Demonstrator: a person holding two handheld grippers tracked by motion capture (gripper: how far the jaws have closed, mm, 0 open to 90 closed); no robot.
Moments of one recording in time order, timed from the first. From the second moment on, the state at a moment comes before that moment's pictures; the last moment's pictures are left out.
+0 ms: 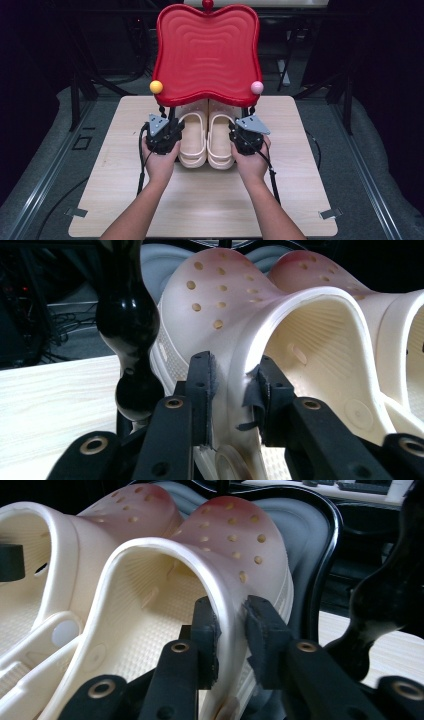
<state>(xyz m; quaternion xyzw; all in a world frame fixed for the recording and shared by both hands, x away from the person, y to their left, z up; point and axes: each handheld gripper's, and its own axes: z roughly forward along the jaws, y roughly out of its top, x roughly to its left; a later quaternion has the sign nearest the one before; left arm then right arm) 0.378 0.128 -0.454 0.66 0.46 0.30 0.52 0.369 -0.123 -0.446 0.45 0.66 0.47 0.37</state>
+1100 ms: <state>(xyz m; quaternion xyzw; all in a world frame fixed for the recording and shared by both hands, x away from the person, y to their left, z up) 0.372 0.133 -0.448 0.67 0.46 0.27 0.51 0.358 -0.124 -0.442 0.44 0.68 0.47 0.35</state>
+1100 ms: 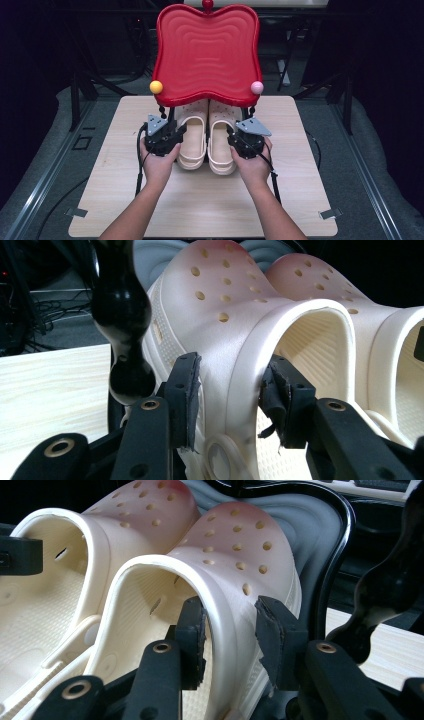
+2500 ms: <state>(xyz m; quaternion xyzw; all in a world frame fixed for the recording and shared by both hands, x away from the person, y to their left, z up) 0.310 0.154 -0.427 0.69 0.42 0.27 0.53 0.288 -0.135 -0.420 0.39 0.69 0.51 0.35</state>
